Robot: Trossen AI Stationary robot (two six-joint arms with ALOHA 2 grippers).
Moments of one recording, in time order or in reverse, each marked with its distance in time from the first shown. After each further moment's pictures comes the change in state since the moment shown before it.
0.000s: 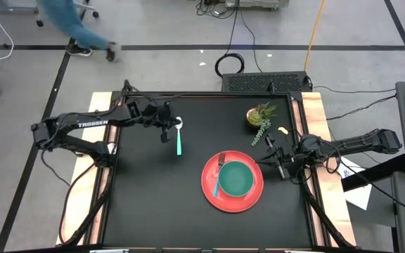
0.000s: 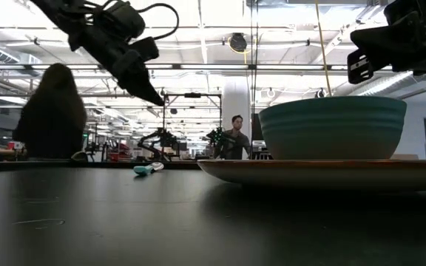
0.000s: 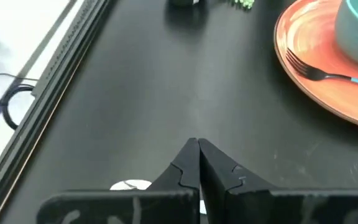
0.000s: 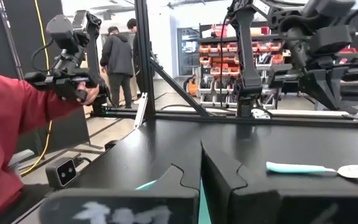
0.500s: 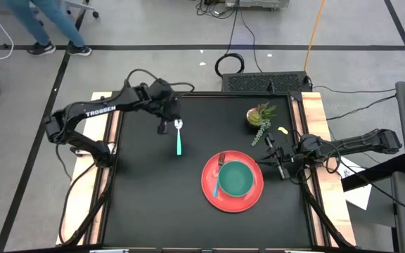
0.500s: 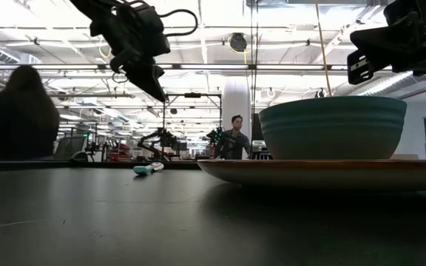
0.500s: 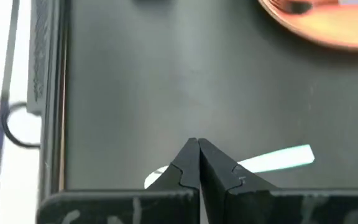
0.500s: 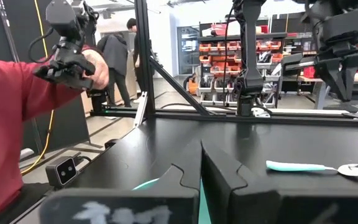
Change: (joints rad) left arm 0.073 0.164 0.326 -0.408 0.078 0.410; right arm 0.000 0.005 0.000 -0.003 0.000 0.000
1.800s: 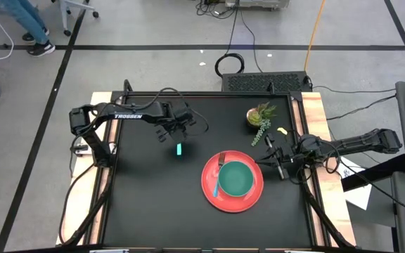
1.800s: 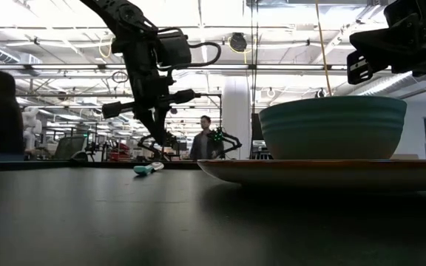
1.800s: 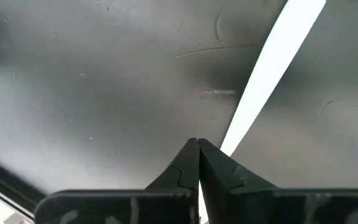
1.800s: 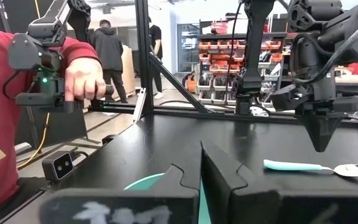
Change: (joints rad) left arm -0.183 0.275 0.032 -0.047 -0.265 0.859; right arm 0.000 0.010 0.000 0.000 0.002 -0.027
